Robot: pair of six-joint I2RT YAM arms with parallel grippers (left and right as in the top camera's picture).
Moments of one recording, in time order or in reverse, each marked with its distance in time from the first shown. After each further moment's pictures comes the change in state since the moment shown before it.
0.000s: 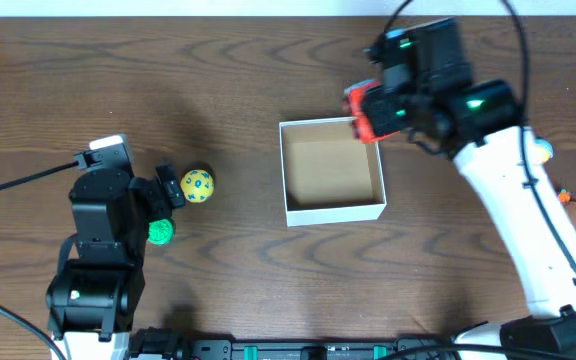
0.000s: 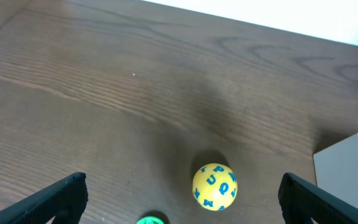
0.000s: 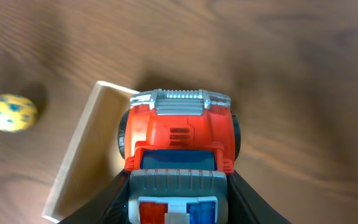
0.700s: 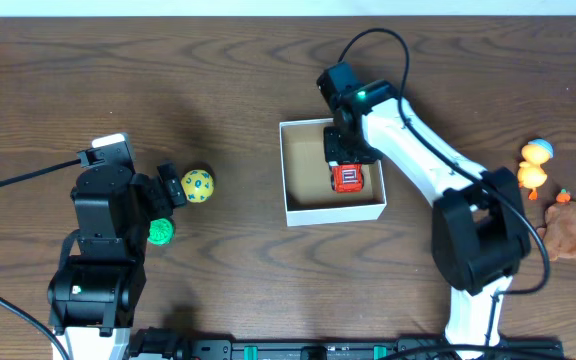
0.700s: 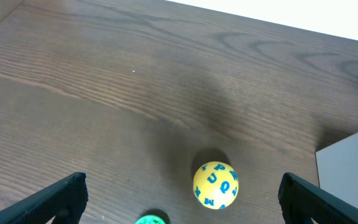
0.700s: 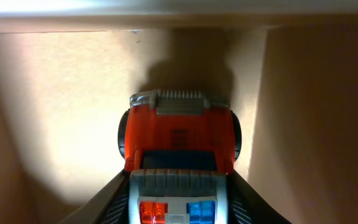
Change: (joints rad) left arm 0.000 0.013 0.000 0.000 0.000 0.000; right arm 0.079 0.460 -0.016 -0.051 0.118 0.340
